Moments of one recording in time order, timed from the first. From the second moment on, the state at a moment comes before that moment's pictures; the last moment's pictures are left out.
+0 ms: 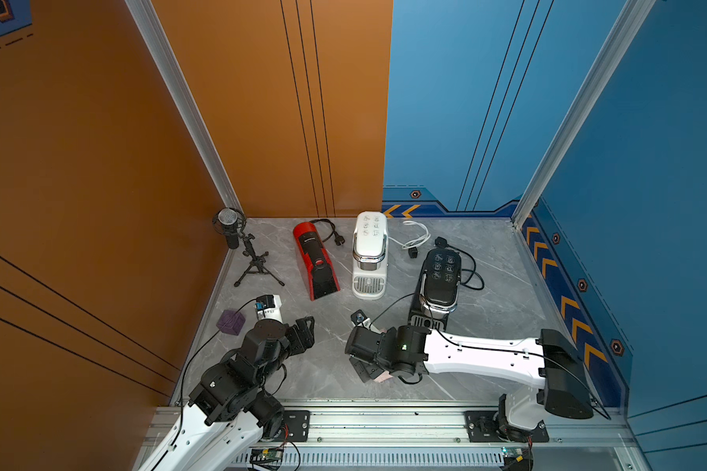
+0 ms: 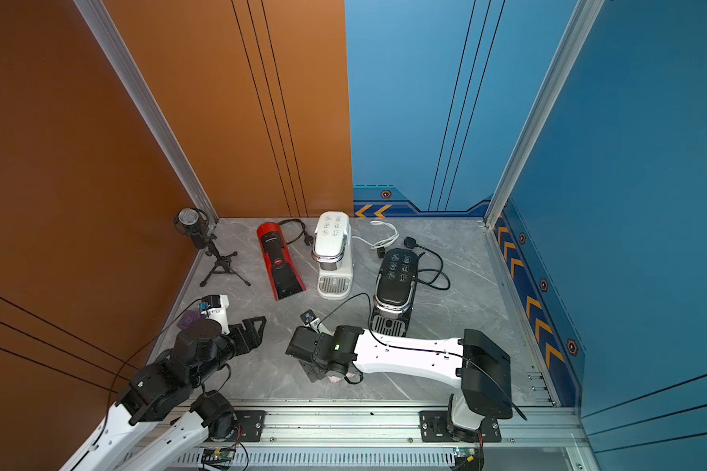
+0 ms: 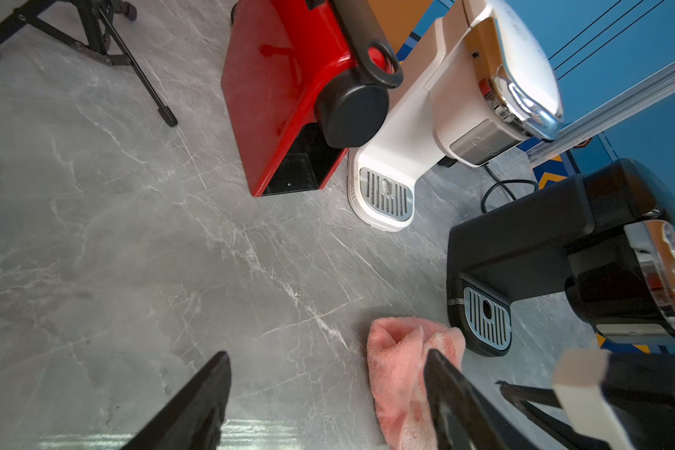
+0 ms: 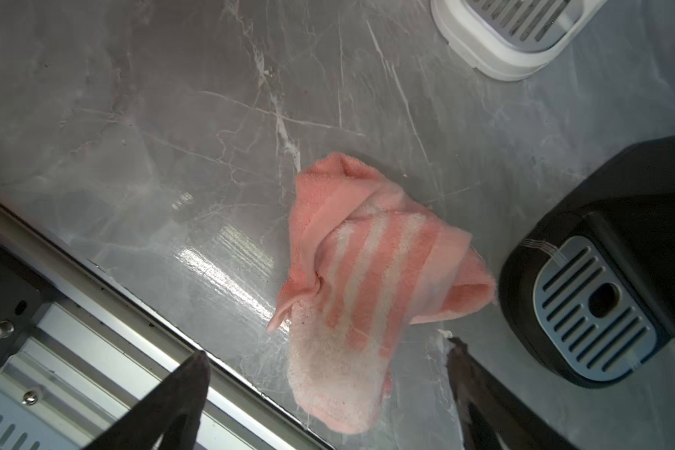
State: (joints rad) left arm -0.59 0.46 0.66 -0.82 -0.25 -0.76; right arm 1.27 1.68 1.28 -0.82 0.29 0.60
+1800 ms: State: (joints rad) left arm -0.83 1.31 1.28 -0.66 -0.06 -0.67; right arm 0.71 1.20 1.32 -0.97 0.23 0.42
